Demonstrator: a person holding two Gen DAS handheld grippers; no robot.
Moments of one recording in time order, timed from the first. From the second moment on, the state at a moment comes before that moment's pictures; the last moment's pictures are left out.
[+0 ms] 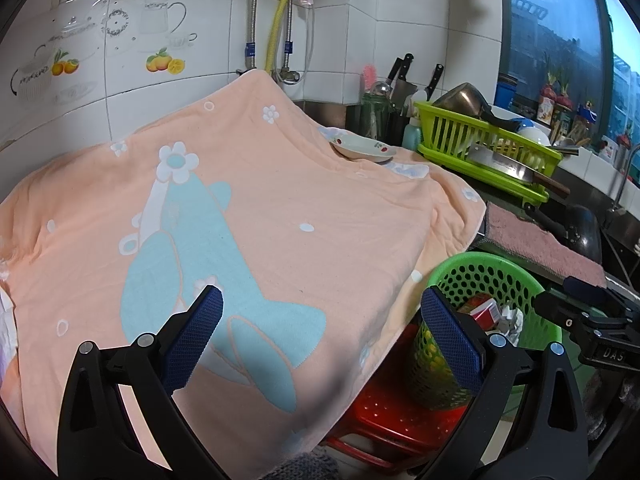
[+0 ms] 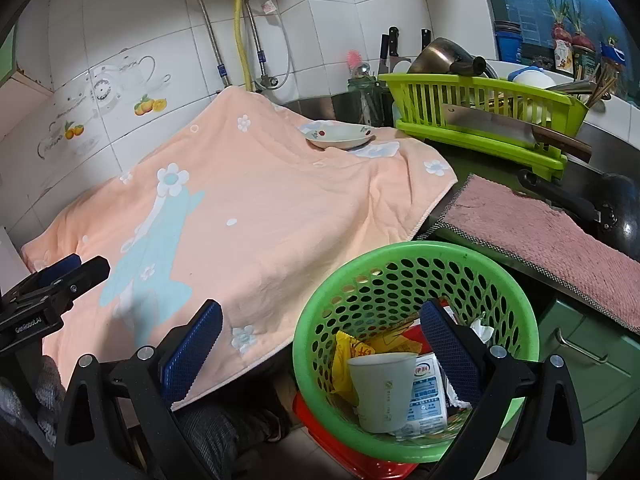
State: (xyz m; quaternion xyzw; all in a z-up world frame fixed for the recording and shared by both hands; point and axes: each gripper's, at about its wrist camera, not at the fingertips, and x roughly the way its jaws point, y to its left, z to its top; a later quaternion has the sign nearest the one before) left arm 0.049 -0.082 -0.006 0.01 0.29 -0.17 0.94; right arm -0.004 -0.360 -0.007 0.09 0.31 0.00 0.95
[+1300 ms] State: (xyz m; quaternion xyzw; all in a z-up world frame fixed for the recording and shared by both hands) left arm 0.051 -0.083 -0.008 0.01 0.31 -0.17 0.94; right arm -0.003 -0.355 -0.014 0.10 0.32 0.00 0.94
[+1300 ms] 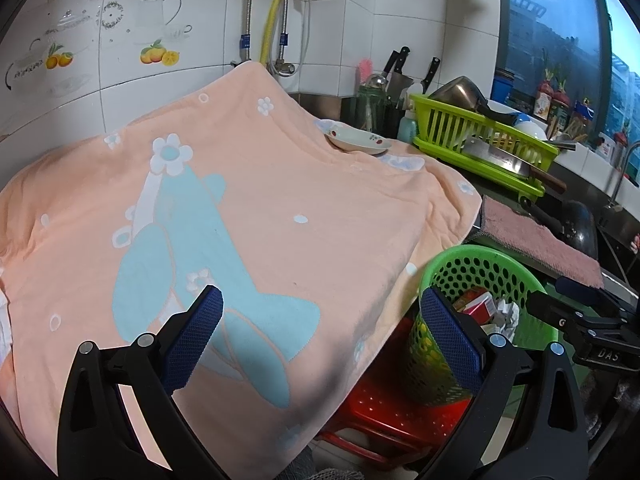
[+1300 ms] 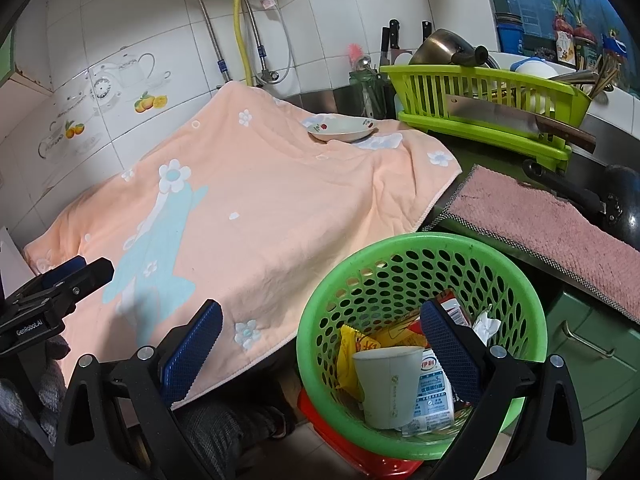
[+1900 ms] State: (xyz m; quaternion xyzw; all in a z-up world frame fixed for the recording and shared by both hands) left arm 0.053 -0.082 -0.013 0.00 0.32 -0.17 0.93; right arm -0.002 -0.357 -0.016 0.12 0.32 0.00 0.94
